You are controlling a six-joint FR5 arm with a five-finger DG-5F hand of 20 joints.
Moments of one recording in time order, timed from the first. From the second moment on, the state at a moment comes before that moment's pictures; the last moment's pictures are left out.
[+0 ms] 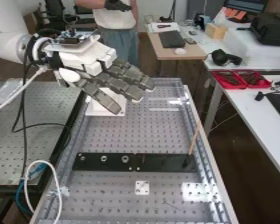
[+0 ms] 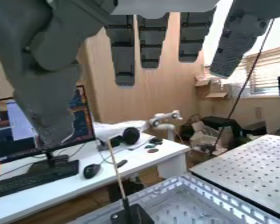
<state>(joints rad) 1.66 -1.64 -2.00 -2.66 -1.01 -0.60</state>
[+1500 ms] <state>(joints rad) 1.67 -1.96 -2.07 -2.37 -0.74 -0.45</state>
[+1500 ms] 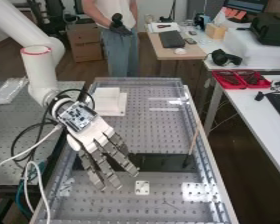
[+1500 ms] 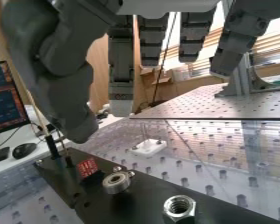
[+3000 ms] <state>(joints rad) 1.65 -2.01 -2.06 -2.36 -0.86 -0.59</state>
